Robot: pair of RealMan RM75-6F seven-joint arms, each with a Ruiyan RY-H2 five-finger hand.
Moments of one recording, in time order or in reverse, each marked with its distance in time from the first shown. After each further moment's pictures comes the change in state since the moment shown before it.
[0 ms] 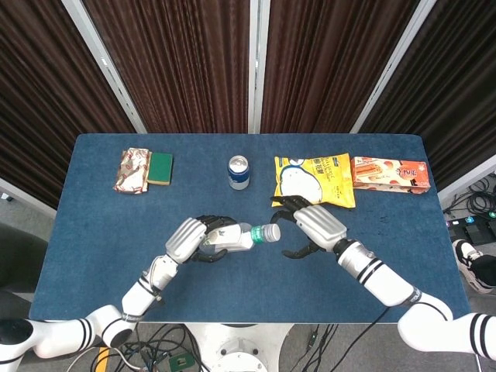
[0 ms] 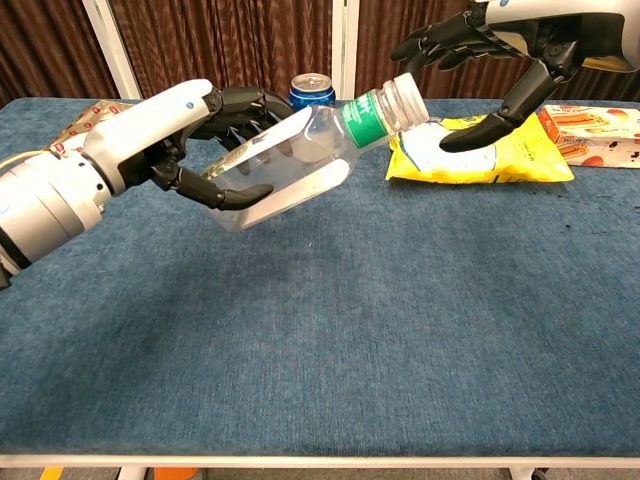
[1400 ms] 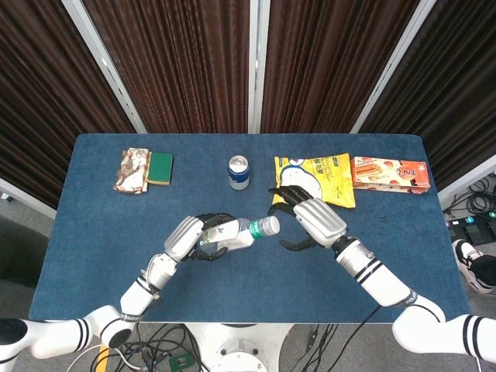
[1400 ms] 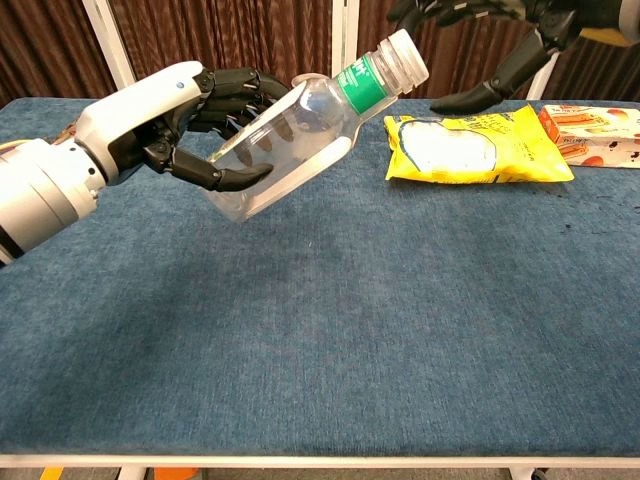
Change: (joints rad) left arm 0.003 0.029 -0.017 -0.057 -0.018 -0.004 -0.083; right arm -0.026 -0.047 0.014 0.011 -0.021 0.103 -0.055
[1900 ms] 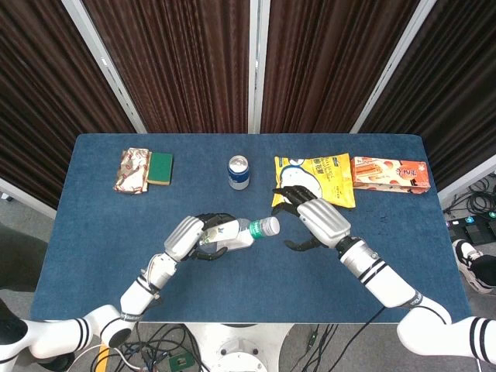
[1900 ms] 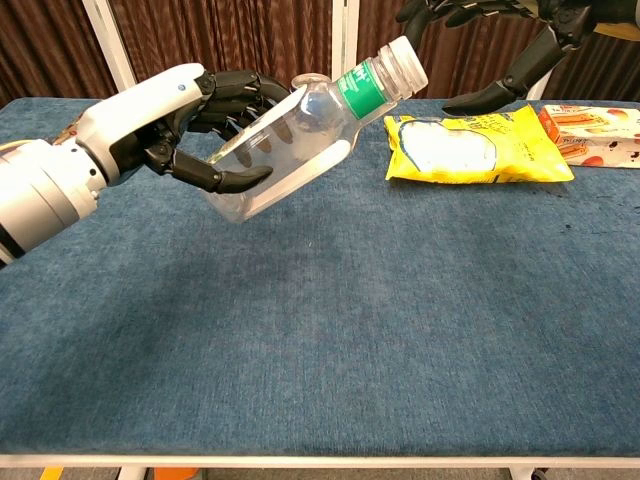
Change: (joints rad) left arm 0.000 0.000 0.002 0.006 0.002 0.000 0.009; right arm -0.010 0.033 -0.001 -0.020 0.011 0.004 -0.003
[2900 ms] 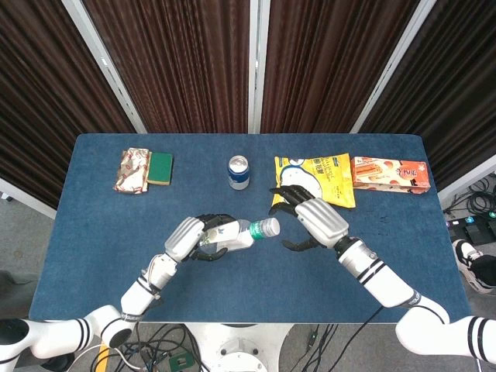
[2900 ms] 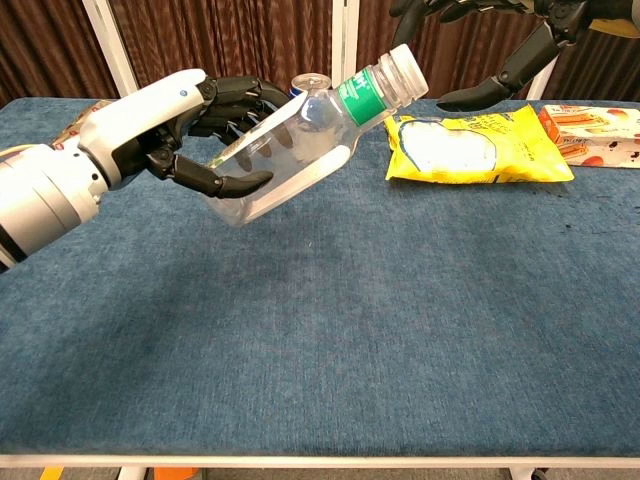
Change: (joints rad) left arm -0.001 -0.008 0.003 0.010 -0.001 -0.005 0.000; right arm 0.001 -0.016 0.008 0.008 -0.025 0.011 0.015
